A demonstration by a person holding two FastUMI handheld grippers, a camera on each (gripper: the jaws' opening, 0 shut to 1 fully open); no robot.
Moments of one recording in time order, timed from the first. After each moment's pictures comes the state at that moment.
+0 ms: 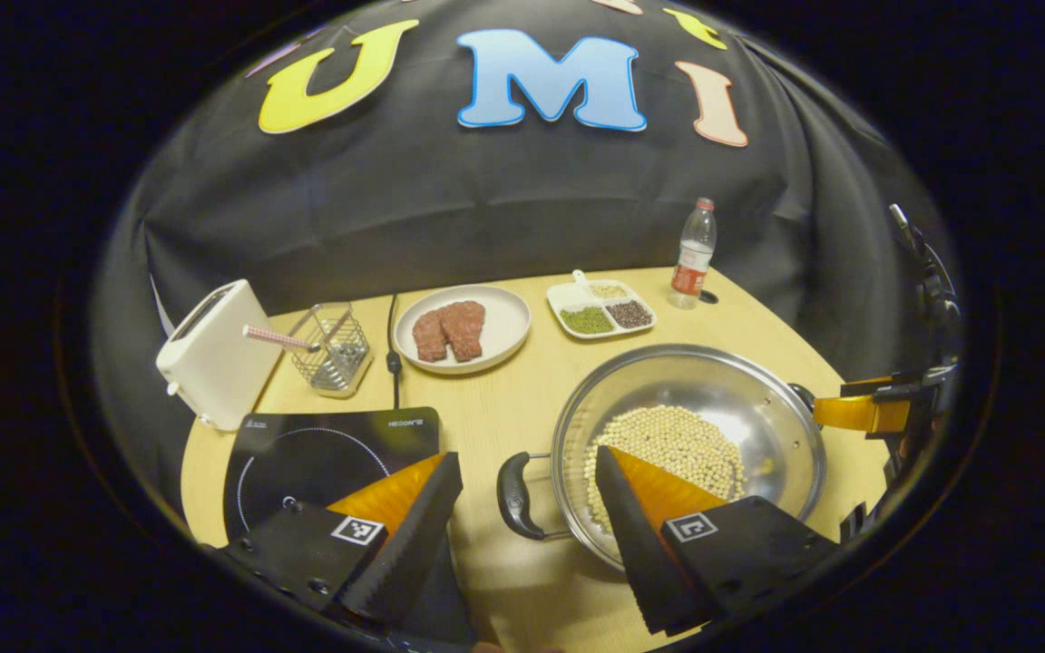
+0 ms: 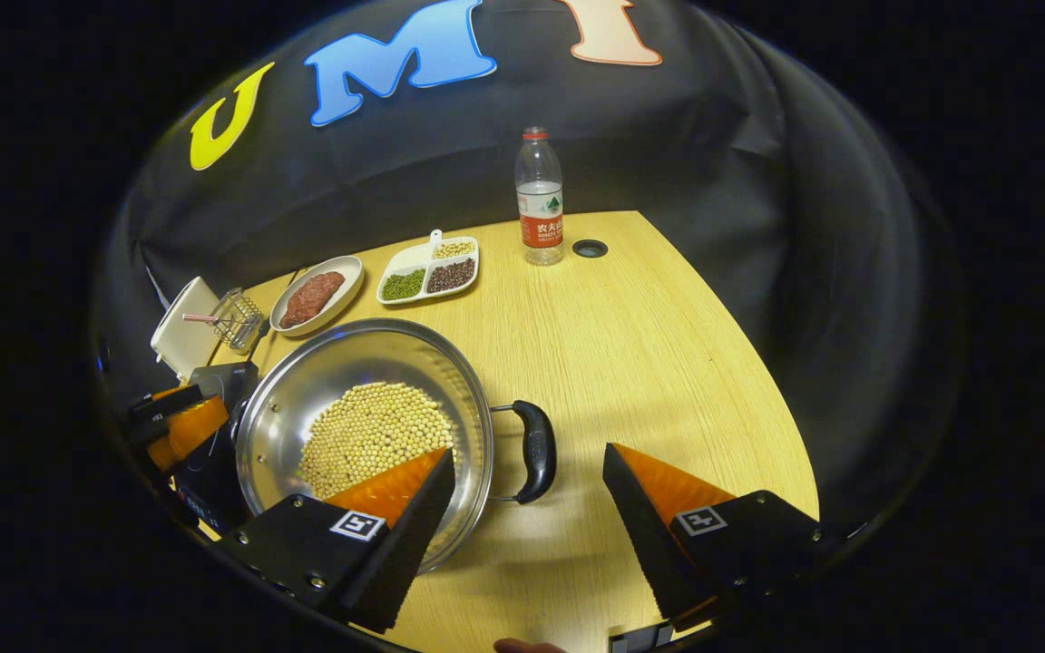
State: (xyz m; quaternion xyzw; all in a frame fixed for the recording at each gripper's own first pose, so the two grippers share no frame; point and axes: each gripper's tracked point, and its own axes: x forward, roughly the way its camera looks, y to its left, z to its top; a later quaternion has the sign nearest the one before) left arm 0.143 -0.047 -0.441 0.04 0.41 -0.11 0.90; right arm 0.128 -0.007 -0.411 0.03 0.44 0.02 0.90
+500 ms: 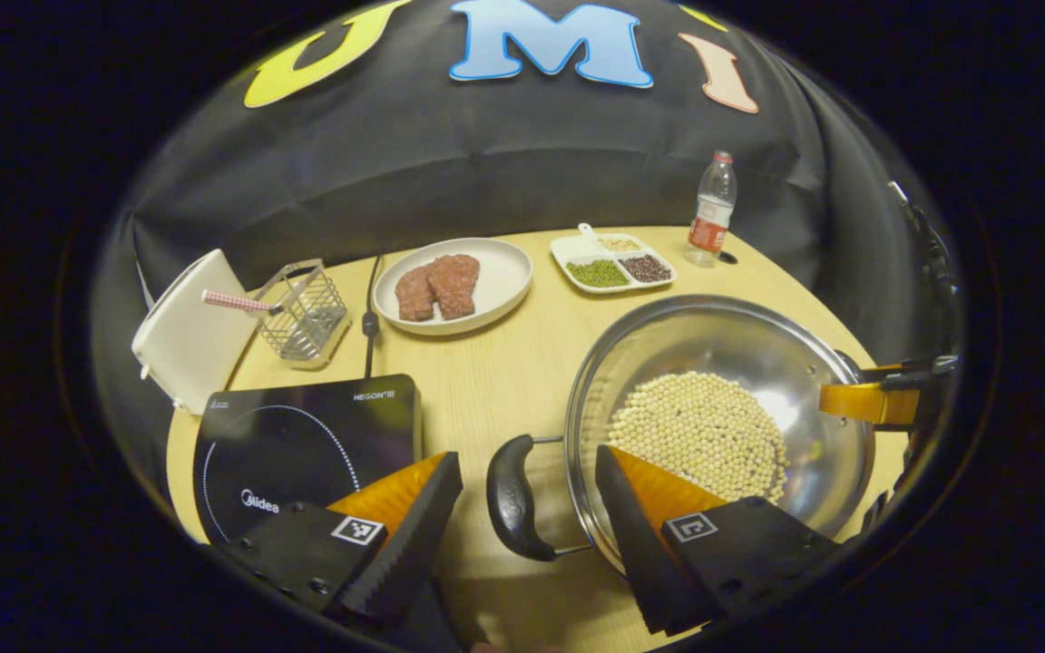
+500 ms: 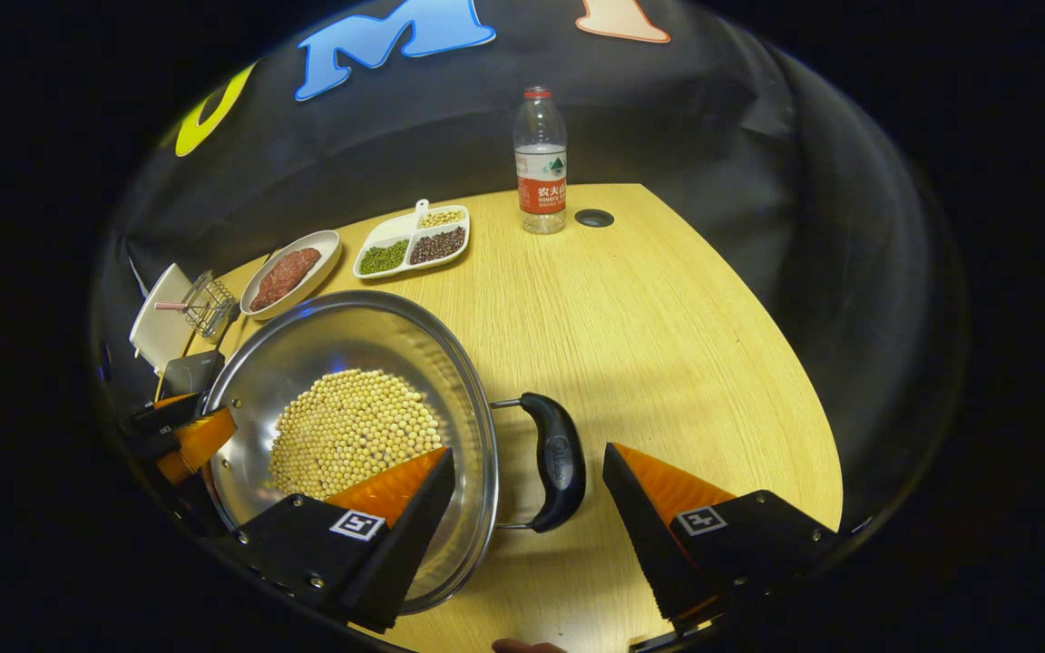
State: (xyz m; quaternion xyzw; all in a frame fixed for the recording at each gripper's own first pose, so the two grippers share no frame) left arm 0.151 -0.048 -0.503 0.05 0.45 -0.10 0.88; right arm 0.139 0.003 -0.453 0.02 0.47 0.00 0.88
